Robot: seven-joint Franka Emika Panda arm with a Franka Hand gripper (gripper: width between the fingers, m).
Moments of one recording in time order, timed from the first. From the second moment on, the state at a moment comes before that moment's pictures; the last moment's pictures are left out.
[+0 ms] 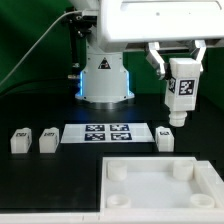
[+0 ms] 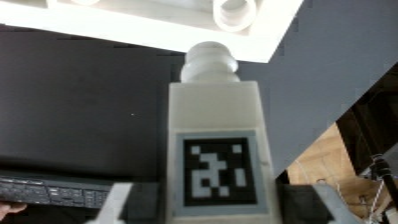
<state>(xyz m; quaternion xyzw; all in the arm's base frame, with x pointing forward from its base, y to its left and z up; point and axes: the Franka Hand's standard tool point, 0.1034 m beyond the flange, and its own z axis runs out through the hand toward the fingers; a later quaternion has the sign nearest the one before) 0.580 0.082 0.188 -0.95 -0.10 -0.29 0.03</state>
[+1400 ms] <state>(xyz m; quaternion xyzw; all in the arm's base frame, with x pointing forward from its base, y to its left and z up) 0.628 0.109 0.112 -0.96 -0.10 -0.27 0.06</state>
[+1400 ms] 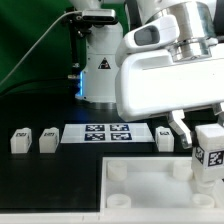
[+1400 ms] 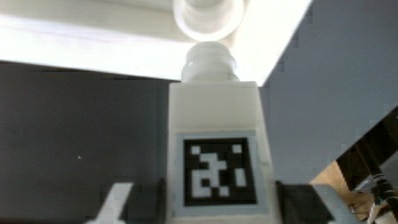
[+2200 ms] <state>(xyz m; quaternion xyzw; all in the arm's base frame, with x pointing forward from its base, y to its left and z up) 0.617 0.111 0.082 -0.96 -0.10 -0.26 0.07</state>
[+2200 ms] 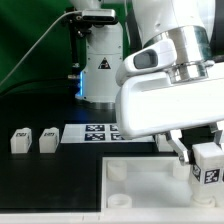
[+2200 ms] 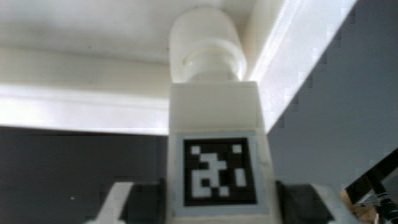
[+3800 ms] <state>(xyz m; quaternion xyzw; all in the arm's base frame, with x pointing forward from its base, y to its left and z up) 0.608 0.111 0.072 -0.95 -0.09 -0.29 0.06</state>
